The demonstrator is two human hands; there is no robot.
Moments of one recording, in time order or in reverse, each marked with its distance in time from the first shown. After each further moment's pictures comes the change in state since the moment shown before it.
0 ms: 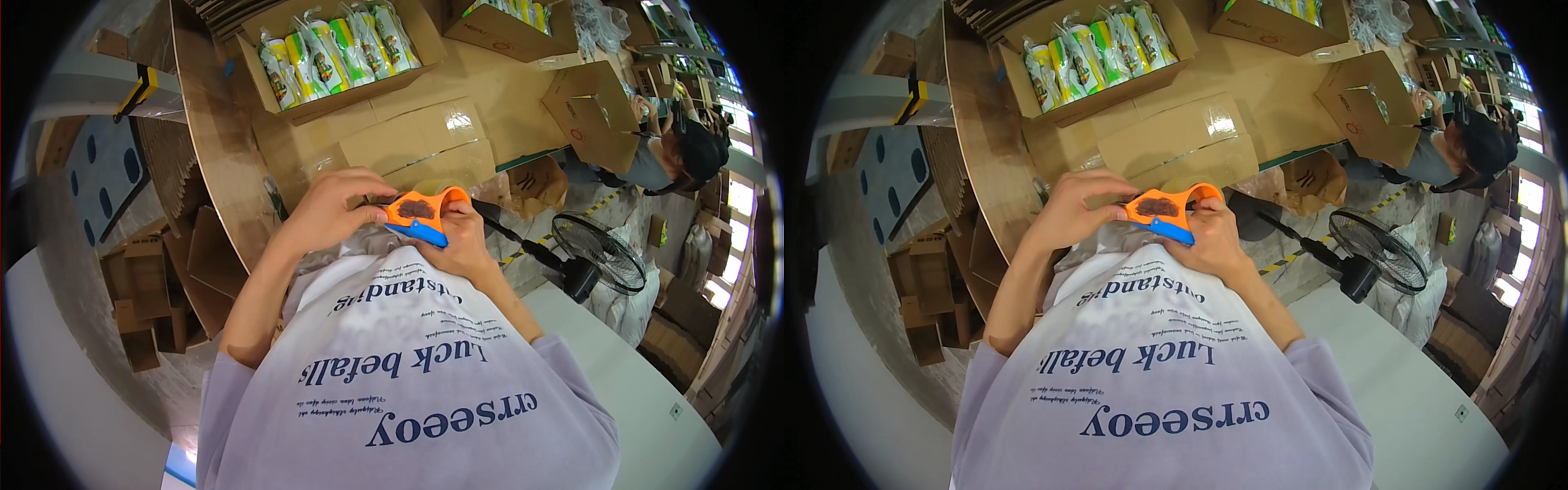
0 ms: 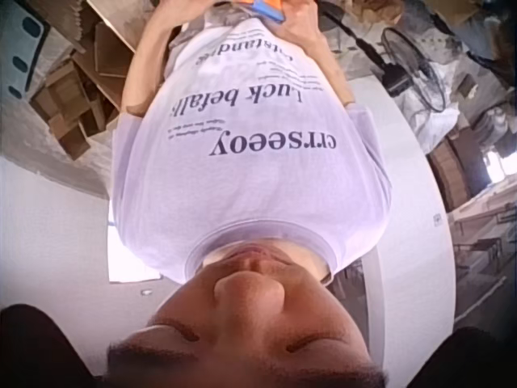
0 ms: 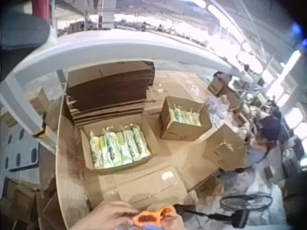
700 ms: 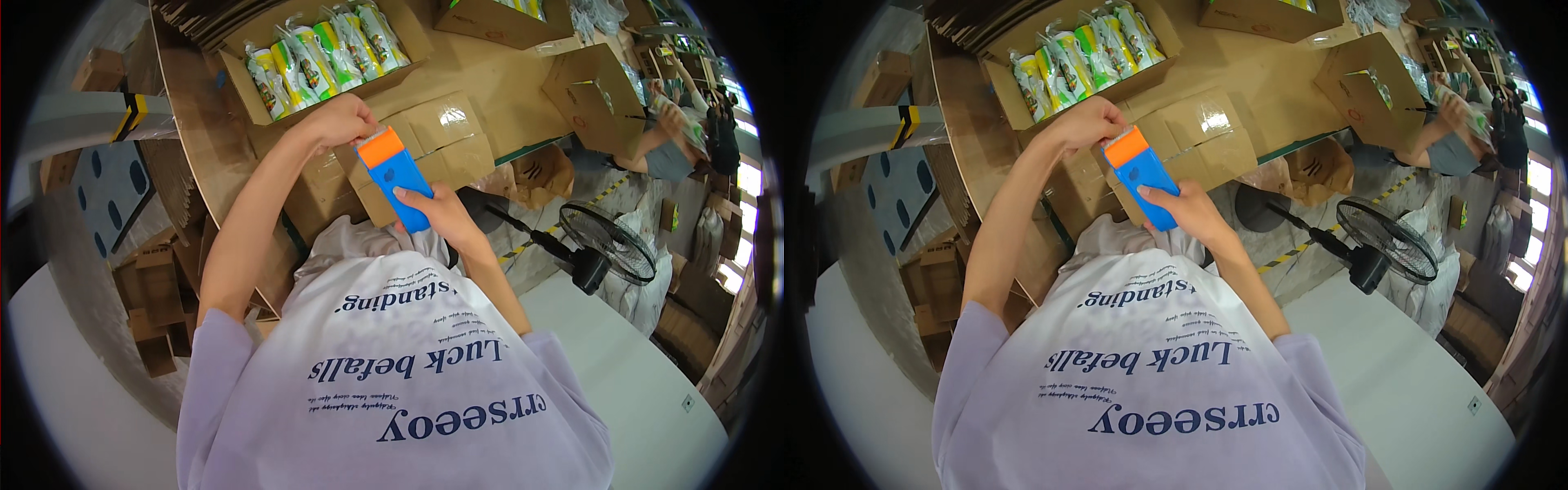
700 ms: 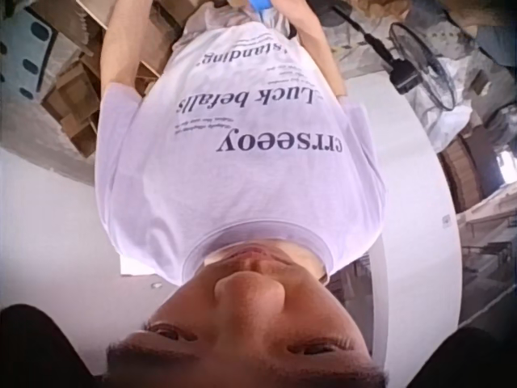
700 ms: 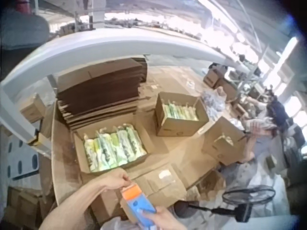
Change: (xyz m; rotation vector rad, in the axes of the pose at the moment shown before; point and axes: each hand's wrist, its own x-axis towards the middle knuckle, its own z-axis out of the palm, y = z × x) left_hand 0.125 -0.069 -0.042 -0.087 -0.245 -0.524; right_hand 0.048 0.000 -0.001 1.079 -0.280 1.103
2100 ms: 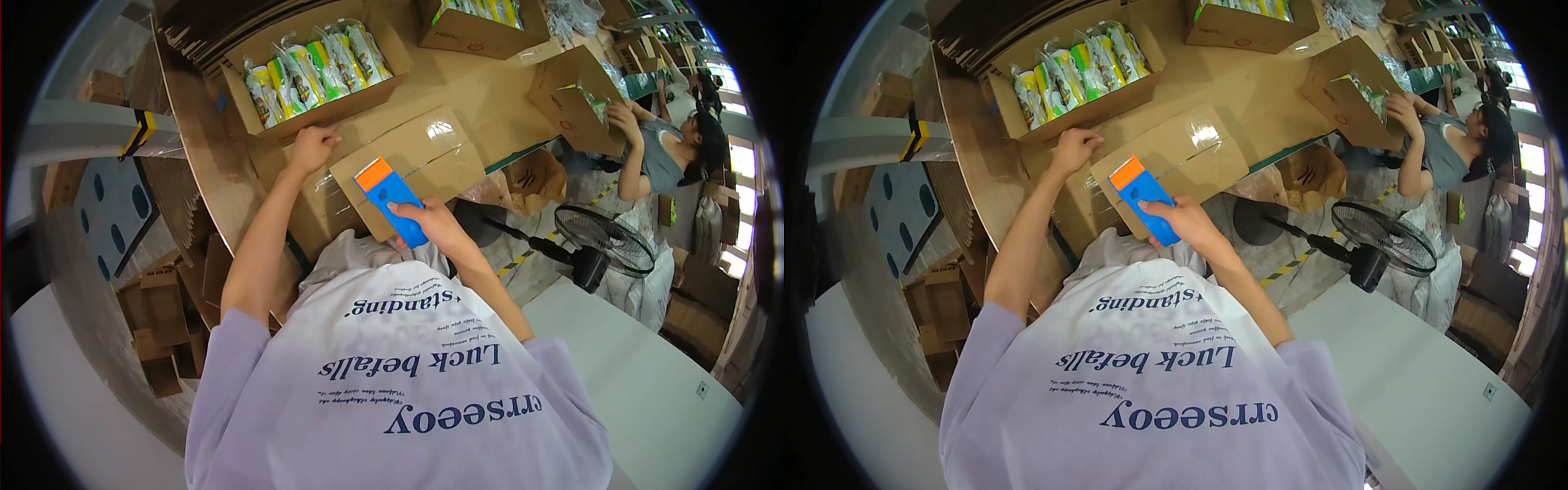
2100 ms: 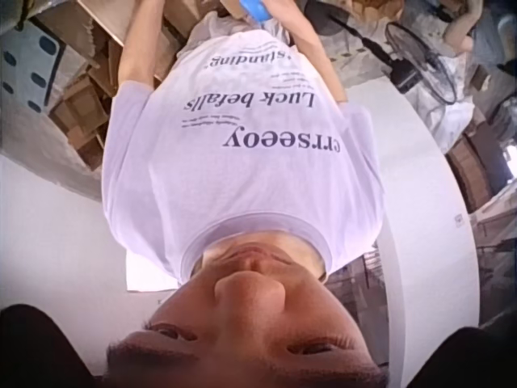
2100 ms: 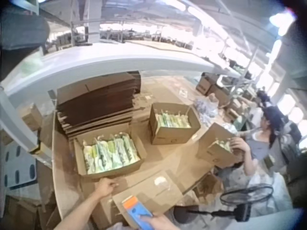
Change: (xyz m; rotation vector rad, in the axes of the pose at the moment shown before) left_hand 0.028 -0.089 -0.021 0.562 0.280 -0.057; right_hand -0.001 0.018 0.003 0.060 0.079 0.029
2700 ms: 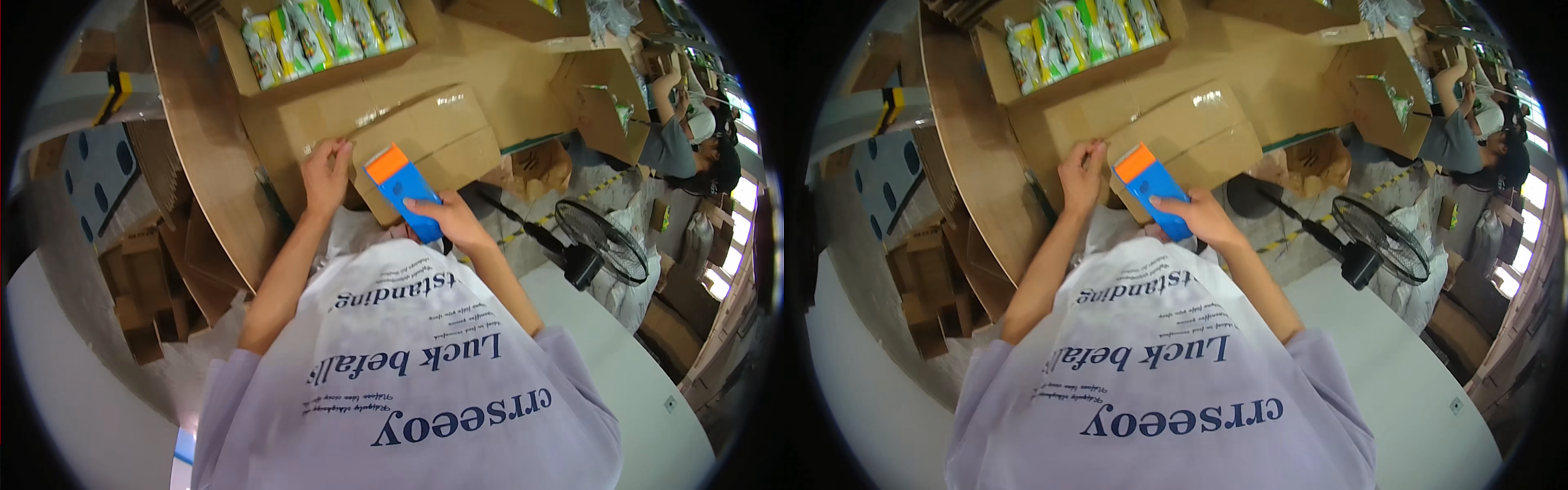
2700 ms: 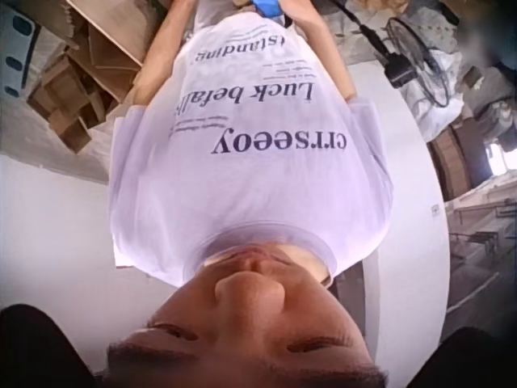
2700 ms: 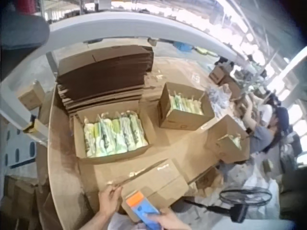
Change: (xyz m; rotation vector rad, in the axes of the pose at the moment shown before) left_hand -0.088 0.028 0.116 -0.710 0.838 0.082; right_hand -0.001 0.009 -0.017 -0.013 -0.073 0.110
